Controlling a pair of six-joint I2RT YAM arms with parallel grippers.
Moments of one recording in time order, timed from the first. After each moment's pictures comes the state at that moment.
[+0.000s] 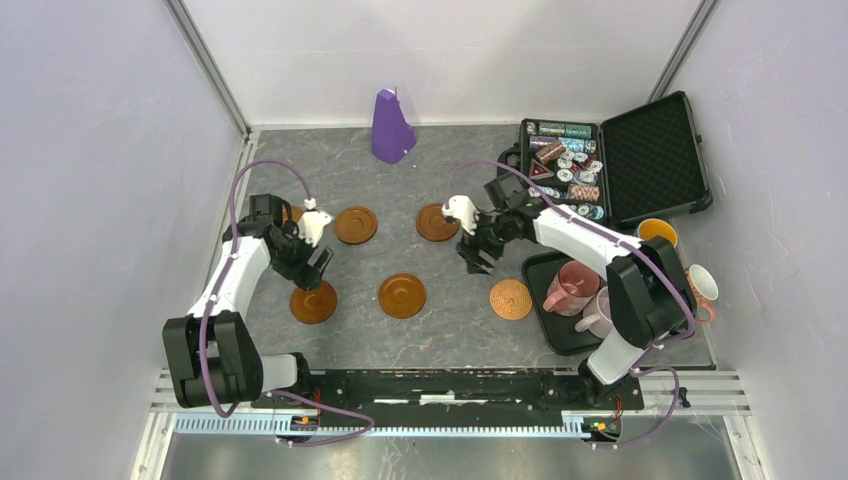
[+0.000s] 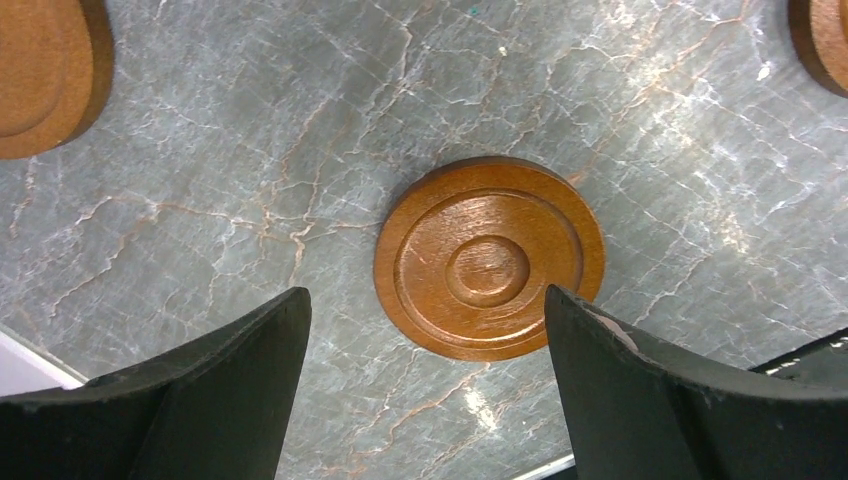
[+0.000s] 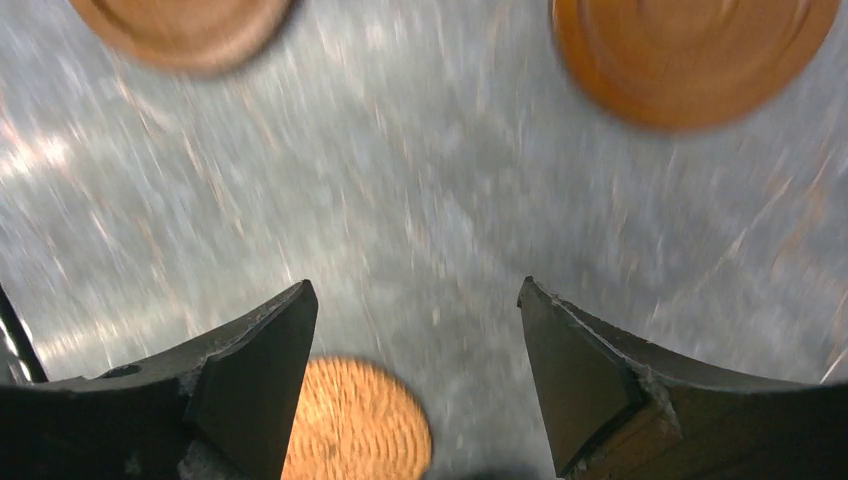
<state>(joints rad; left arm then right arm) 0.11 1.29 0.87 -0.82 0.24 0.71 0.57 1.67 1.16 -0.48 -0.49 -0.57</state>
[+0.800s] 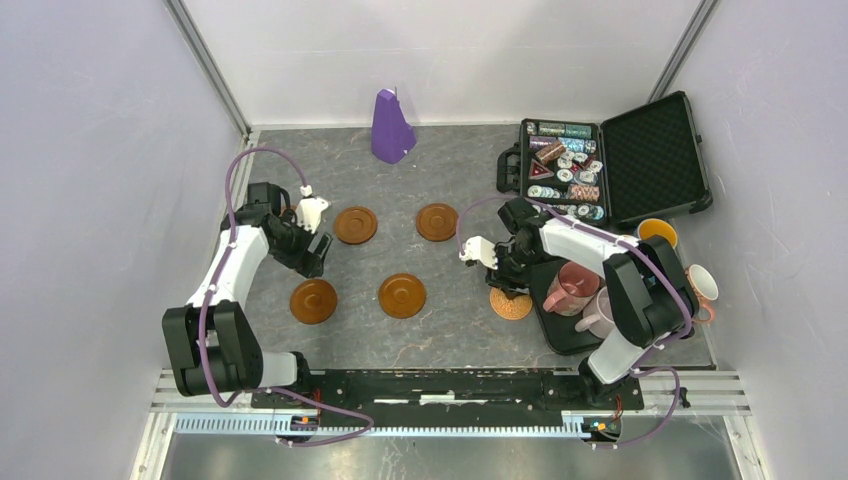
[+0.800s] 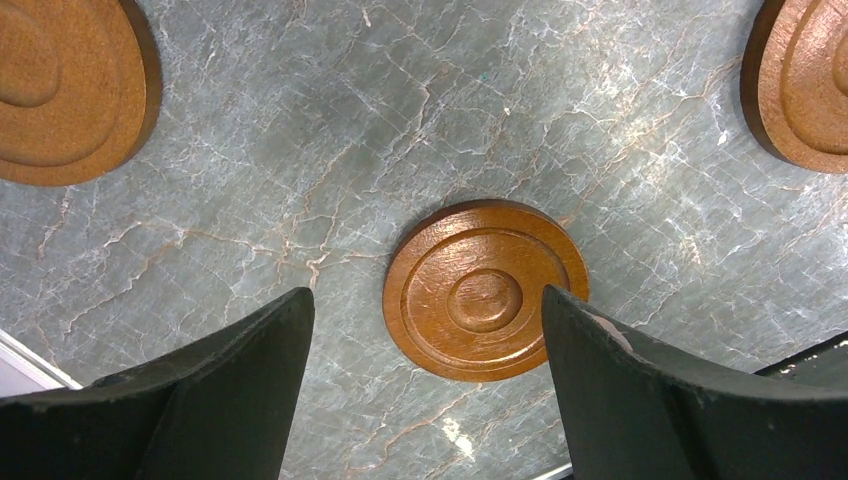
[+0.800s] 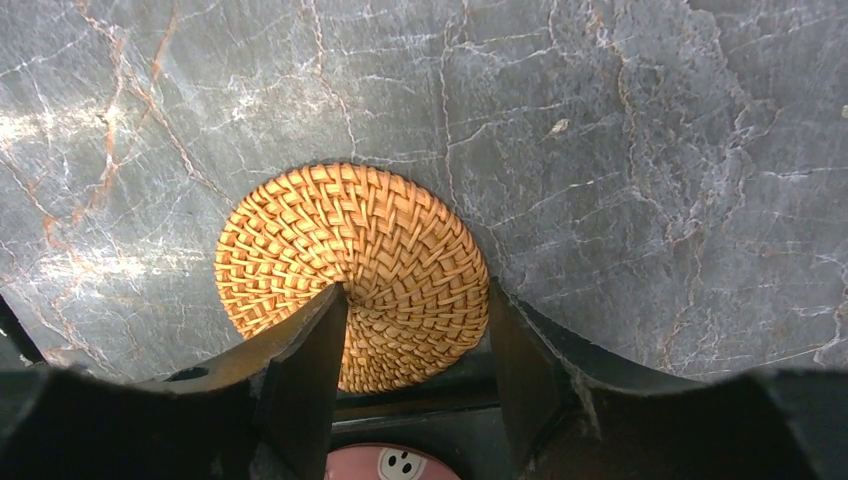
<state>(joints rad) 0.11 1.34 0.96 -0.84 0.29 0.64 0.47 1.66 0.98 -0.75 -0.36 -0.99</state>
